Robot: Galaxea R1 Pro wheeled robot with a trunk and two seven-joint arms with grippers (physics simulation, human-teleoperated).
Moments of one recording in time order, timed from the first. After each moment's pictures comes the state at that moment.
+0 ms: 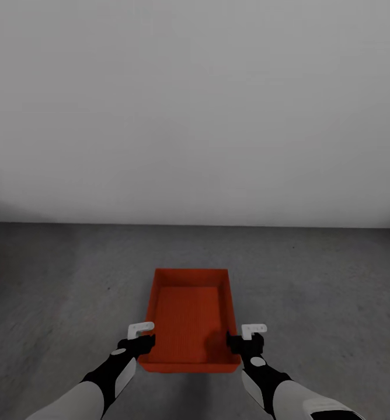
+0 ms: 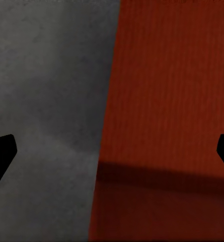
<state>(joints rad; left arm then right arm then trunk) -0.64 -0.08 0.02 -0.26 0.09 -0.01 0.09 -0.69 0.14 0.00 -0.08 0.09 -0.29 -0.21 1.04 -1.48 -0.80</state>
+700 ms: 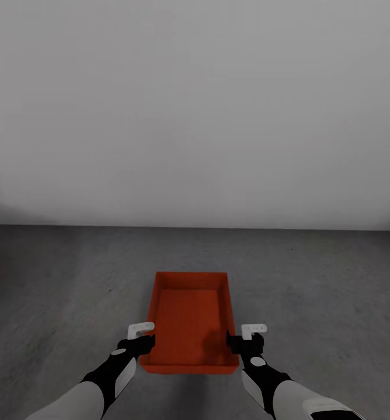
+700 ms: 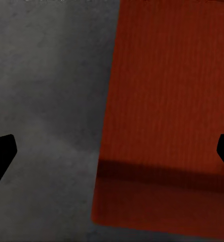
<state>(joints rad) -0.64 -0.08 0.02 -0.25 0.09 -0.01 0.09 -0.69 0.14 0.00 -0.08 0.09 -0.29 -0.21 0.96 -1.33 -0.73</state>
